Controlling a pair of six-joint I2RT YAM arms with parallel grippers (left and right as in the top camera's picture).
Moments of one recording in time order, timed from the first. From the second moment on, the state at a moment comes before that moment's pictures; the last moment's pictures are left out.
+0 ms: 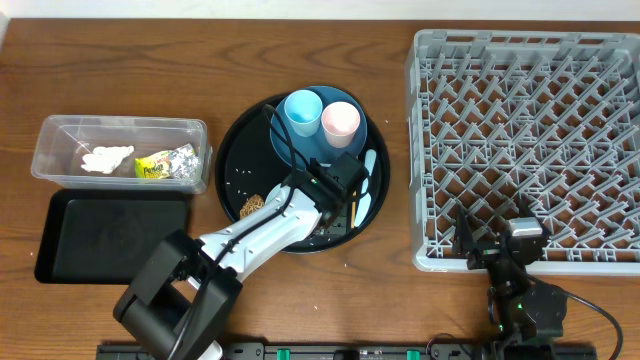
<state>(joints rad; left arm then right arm) -0.72 1.74 1.05 -0.72 -0.09 -0.65 0.04 0.01 0.01 -0.07 -0.05 -0.01</state>
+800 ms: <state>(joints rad) -0.72 1.74 1.05 -0.72 -0.09 -0.64 0.04 0.01 0.01 -0.07 -0.05 -0.01</state>
